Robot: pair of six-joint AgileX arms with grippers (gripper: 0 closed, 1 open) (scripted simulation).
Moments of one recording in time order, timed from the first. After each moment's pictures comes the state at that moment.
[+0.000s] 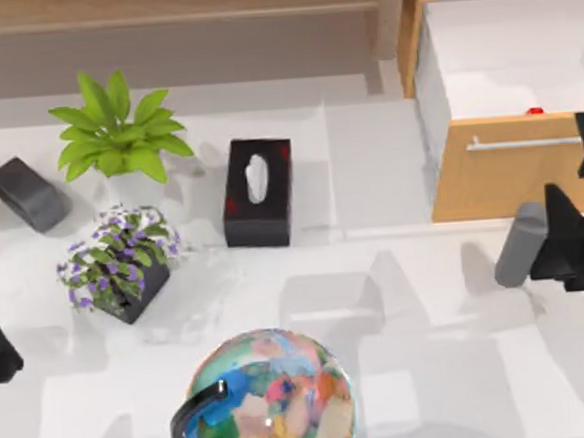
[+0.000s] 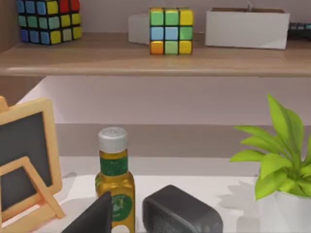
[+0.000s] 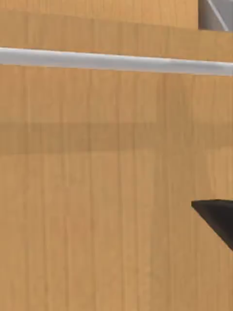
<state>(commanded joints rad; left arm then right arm) 0.00 0.00 0.00 0.00 0.00 0.00 0.38 1.97 0.23 1.72 0.37 -1.52</state>
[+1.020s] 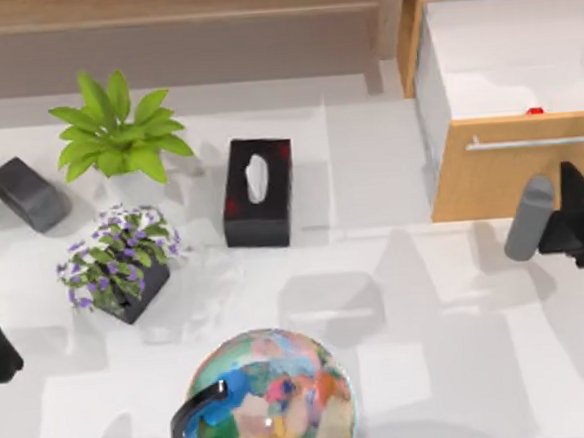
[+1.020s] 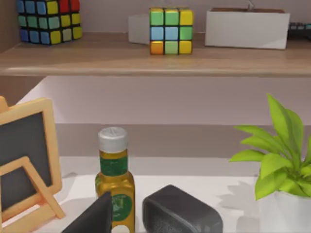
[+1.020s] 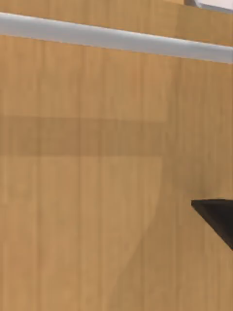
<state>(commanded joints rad) 0.00 0.00 0.00 0.00 0.00 0.00 0.31 1.99 0.31 1.68 0.34 -1.56</state>
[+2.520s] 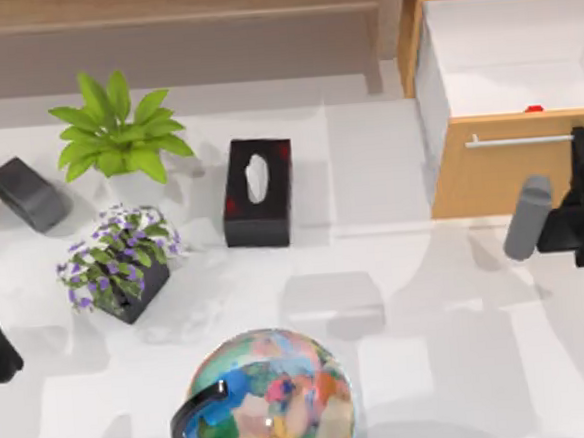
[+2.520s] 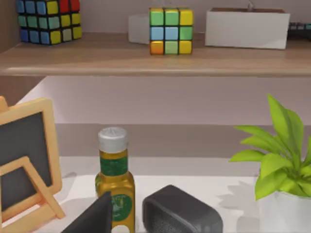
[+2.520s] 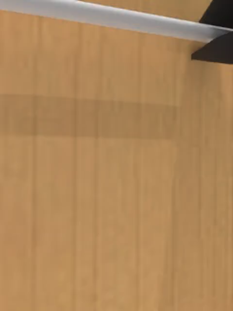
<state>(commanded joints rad) 0.00 0.00 0.00 0.00 0.00 0.00 0.30 2.01 0.32 1.66 0.34 -1.55</state>
